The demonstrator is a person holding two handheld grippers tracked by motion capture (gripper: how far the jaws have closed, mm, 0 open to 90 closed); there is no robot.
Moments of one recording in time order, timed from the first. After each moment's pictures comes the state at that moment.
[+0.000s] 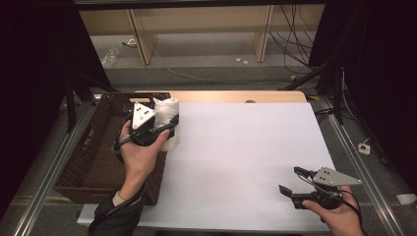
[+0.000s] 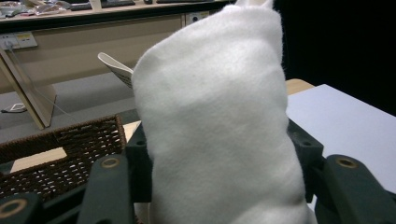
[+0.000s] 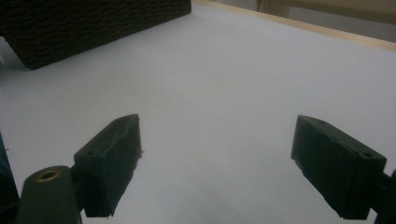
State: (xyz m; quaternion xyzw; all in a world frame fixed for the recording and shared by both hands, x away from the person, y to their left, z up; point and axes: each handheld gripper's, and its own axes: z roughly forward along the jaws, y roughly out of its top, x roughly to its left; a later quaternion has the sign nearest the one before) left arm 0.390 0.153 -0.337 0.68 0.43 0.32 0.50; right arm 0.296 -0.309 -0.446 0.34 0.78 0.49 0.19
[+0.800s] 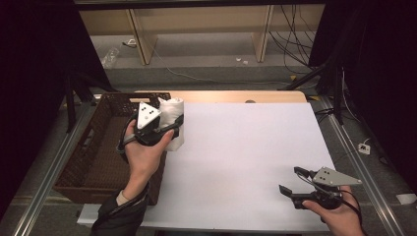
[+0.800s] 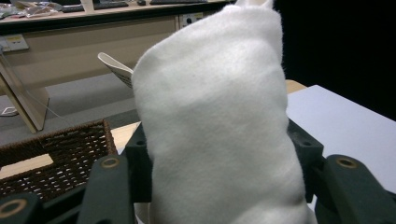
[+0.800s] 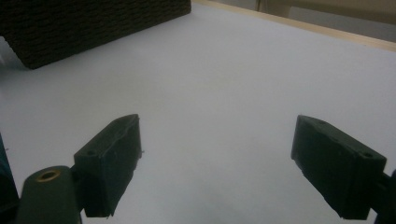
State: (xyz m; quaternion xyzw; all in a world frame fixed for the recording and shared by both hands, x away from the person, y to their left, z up) left arm 0.390 0.142 -0.336 0.68 0.42 0.32 0.51; right arm 0.296 -0.309 -0.446 0.34 0.78 0.49 0.19
